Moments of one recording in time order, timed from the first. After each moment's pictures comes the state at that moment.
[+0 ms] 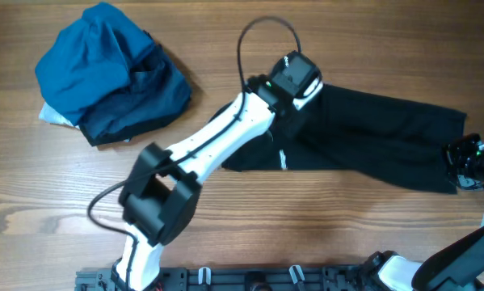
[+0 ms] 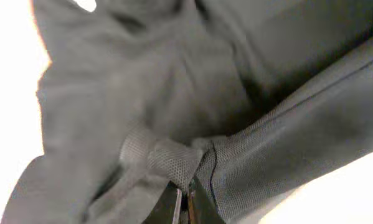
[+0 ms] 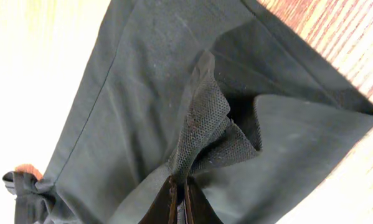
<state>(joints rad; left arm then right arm) -0.76 2.07 1.75 -0.83 0.01 -0.02 -0.76 1.45 0.95 -0.70 -0.31 0.49</state>
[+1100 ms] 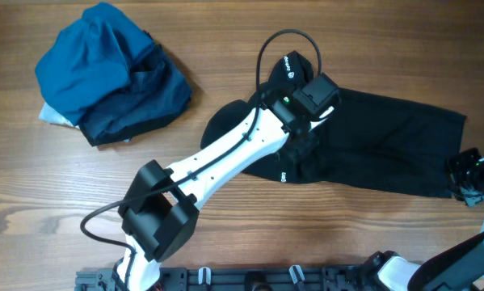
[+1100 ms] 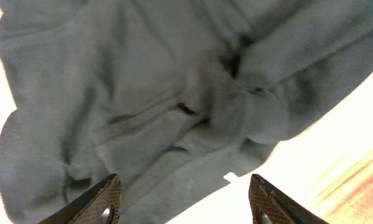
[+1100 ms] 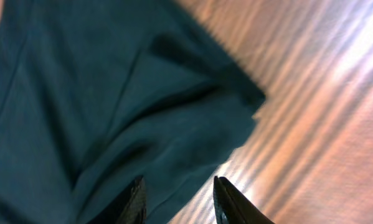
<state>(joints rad) -0.87 2.02 1.77 -1.05 -0.07 0.00 -0.78 1.42 0.97 -0.88 -0.16 0.38</state>
